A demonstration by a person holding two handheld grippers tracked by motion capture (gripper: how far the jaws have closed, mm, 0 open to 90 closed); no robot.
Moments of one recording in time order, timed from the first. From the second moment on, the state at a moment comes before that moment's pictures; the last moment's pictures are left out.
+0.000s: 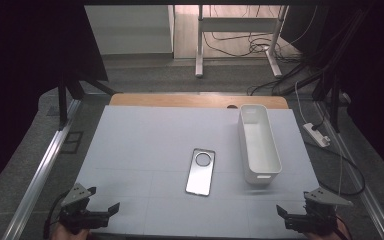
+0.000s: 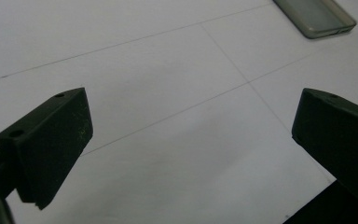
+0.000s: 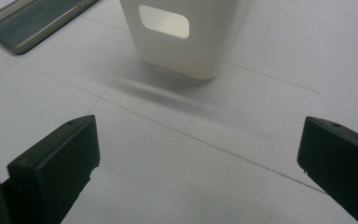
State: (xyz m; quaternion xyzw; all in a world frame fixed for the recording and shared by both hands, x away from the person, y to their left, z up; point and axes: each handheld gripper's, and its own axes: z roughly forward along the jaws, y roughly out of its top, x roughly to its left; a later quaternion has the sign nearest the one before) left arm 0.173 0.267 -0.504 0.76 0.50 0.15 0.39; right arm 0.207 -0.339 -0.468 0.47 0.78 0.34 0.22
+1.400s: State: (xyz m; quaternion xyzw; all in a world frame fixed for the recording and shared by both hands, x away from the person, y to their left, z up) left arm 0.221 0.240 -0.484 0.79 0.47 0.11 0.38; right arm 0.208 -0.339 -0.468 0.47 0.78 0.35 0.22
